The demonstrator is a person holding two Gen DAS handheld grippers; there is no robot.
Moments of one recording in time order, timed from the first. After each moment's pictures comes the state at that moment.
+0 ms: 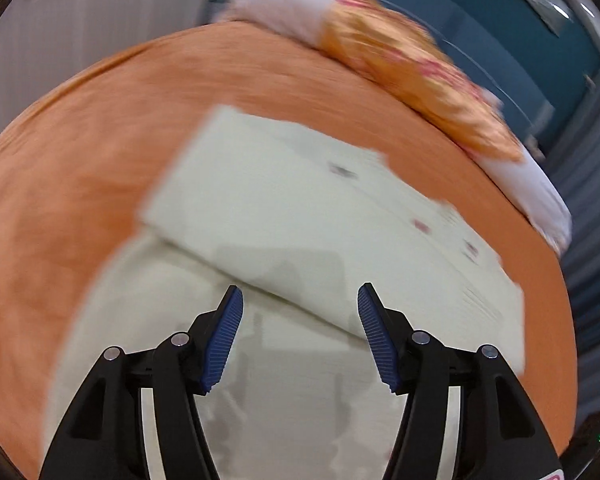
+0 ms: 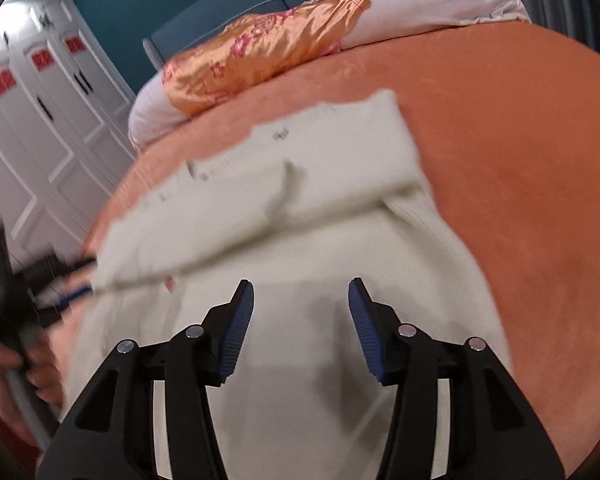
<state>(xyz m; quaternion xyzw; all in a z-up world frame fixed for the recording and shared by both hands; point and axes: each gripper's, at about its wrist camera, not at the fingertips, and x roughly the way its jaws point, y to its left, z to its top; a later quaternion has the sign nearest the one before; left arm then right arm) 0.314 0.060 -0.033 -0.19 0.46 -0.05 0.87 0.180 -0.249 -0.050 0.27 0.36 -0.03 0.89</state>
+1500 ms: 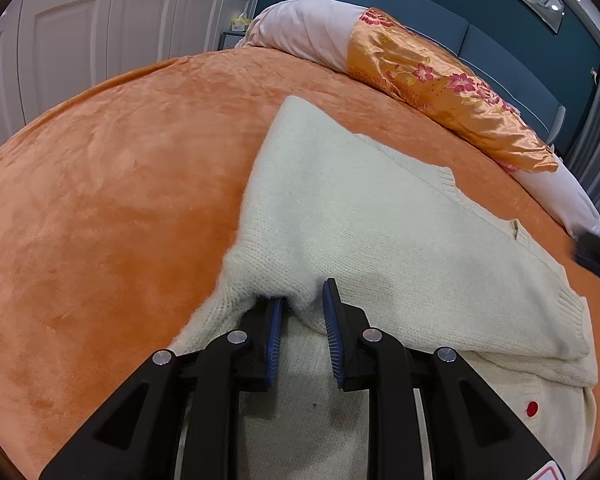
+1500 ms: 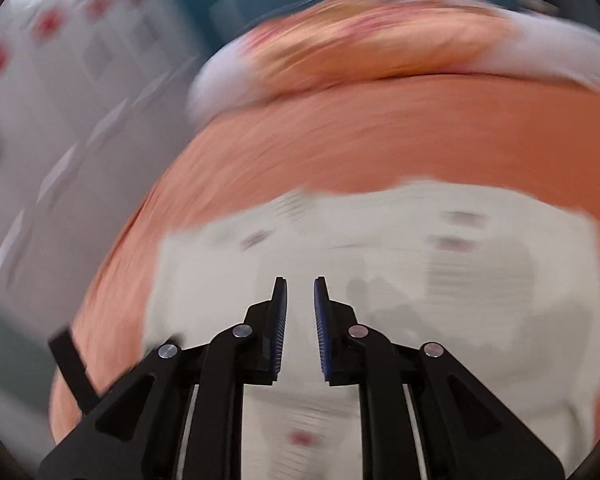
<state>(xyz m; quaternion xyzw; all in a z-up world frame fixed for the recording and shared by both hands) 0.337 0.081 -0.093 -0.13 0.39 -0.02 0.91 0.357 -0.104 -0.012 0.13 0.40 0.14 0.90</state>
